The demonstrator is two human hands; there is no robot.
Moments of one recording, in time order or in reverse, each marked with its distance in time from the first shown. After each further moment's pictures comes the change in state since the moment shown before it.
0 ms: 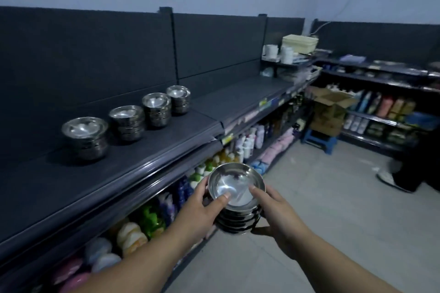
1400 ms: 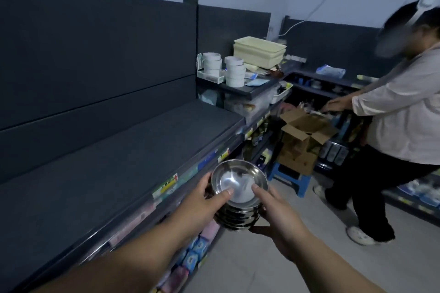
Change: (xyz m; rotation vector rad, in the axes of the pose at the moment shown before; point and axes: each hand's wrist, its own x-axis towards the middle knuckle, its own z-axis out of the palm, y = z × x) left_hand 0.713 0.156 0.305 -0.052 -0.135 0.016; right_hand 0.631 -0.207 -0.387 0.052 0.109 0.001
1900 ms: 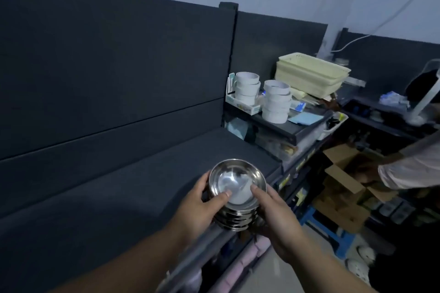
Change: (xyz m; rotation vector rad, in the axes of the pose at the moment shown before) left_hand 0.242 0.014 -0.078 -0.172 0.207 0.048; right_hand 0.265 -0.089 0.053 -0.042 -0.194 -0.027
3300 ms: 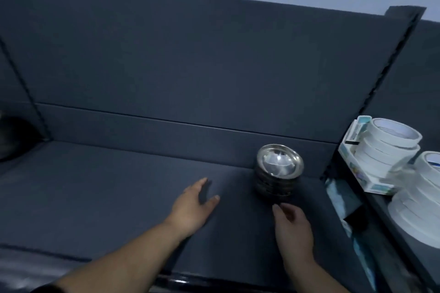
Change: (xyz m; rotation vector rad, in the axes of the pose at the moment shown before) left_hand 0.070 -0.007 -0.018 0.522 0.919 -0.299; right_hand 0.230 0.000 0.027 -0.427 -0.263 -0.186
